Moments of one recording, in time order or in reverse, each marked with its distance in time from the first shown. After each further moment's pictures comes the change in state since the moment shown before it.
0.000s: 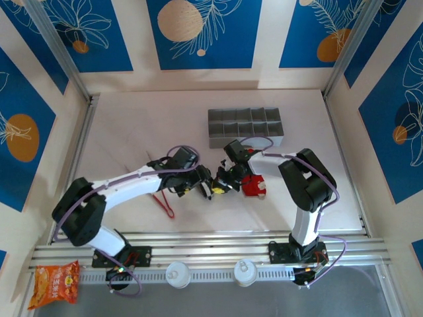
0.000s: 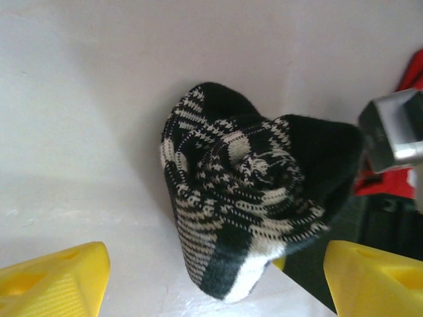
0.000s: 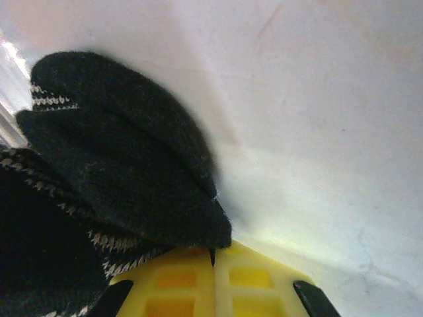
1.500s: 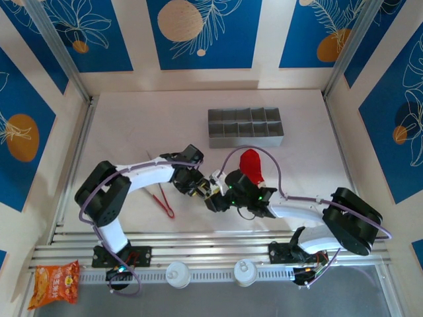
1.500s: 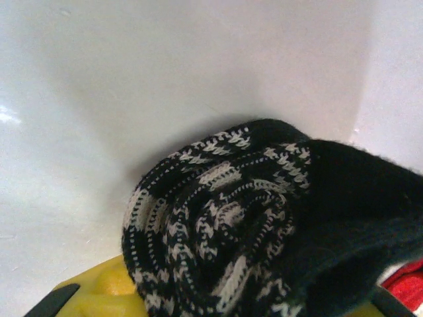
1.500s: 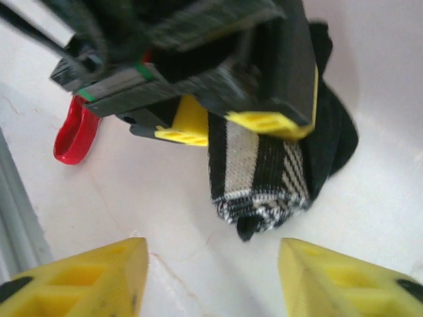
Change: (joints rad) left arm 0.063 0.215 0.102 -0.121 0.087 -0.249; right arm 0.360 -0.497 -0.456 0.517 0.523 -0.669
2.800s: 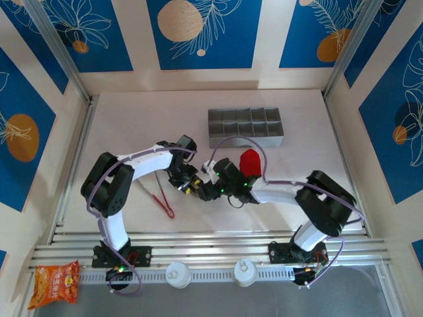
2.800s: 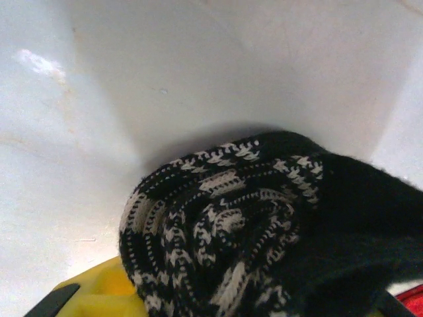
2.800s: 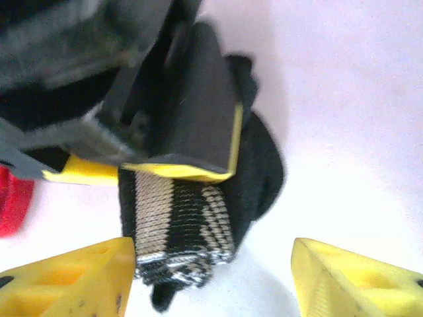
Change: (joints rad) left arm 0.119 0.098 0.136 -0.228 0.130 0.106; right arm -0.097 0.213 0.194 -0.045 -0.027 0.090
